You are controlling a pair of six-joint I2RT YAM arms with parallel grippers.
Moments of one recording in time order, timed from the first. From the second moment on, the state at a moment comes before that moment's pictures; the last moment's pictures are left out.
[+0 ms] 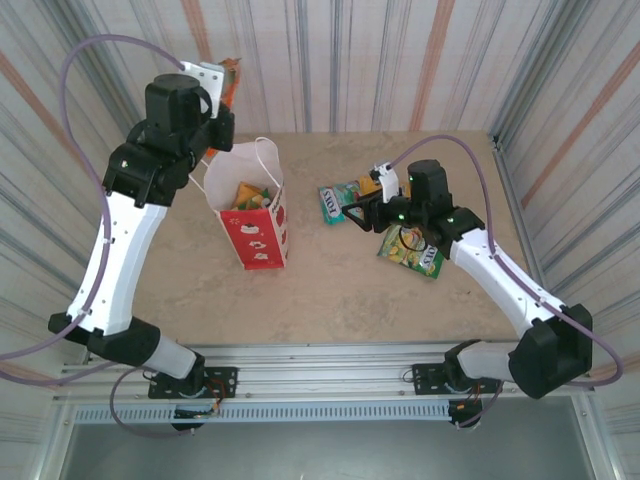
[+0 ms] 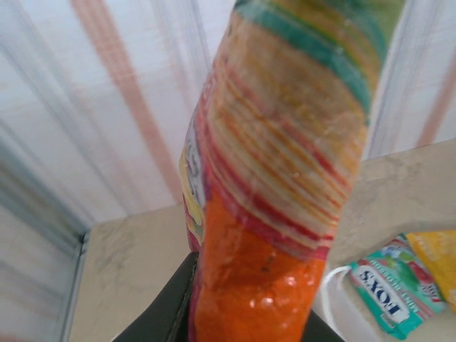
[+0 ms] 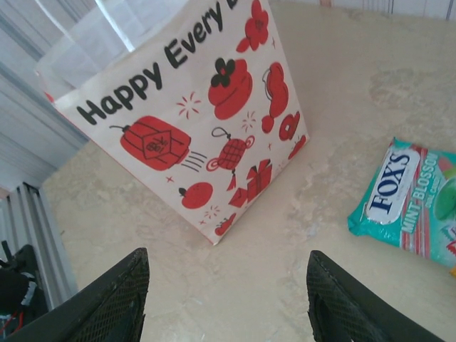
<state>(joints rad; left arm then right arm) -0.41 1.49 2.07 -0.96 -0.32 0.04 0.43 1.28 1.07 -0.32 -0.54 0.12</state>
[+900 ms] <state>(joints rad) -0.36 1.61 2.03 -1.47 -0.04 -0.18 0.43 1.38 1.12 -0.38 -0.54 0.16</state>
